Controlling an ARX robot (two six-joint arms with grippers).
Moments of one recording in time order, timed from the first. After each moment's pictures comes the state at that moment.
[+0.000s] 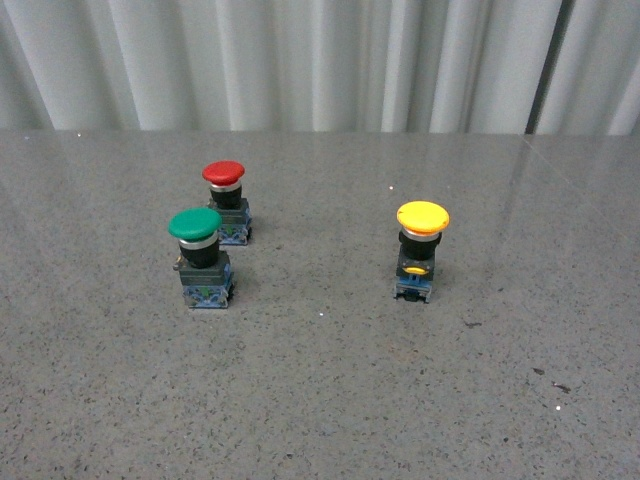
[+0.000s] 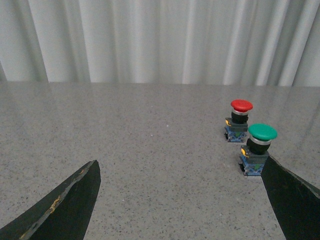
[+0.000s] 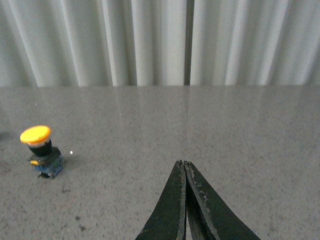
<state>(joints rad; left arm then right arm) 0.00 0.01 0.01 0.00 0.00 0.00 0.00 0.34 0.01 0.35 0.00 0.01</state>
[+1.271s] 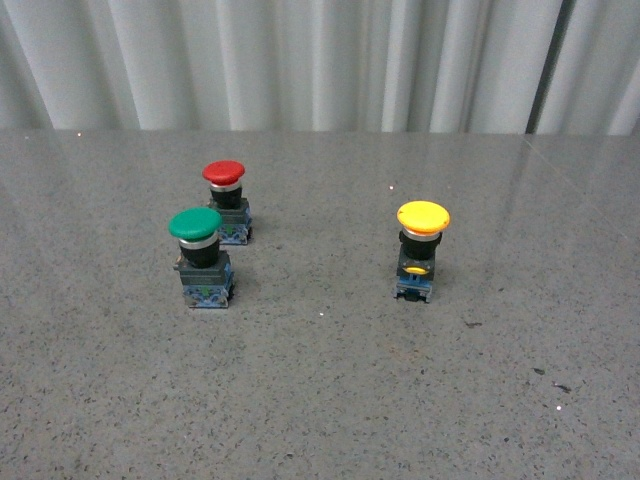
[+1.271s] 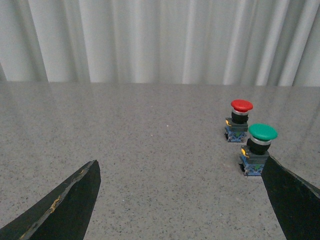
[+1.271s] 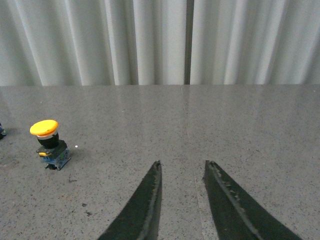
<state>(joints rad) 0.00 0.01 0.01 0.00 0.00 0.00 0.00 0.00 0.01 0.00 0.00 0.01</state>
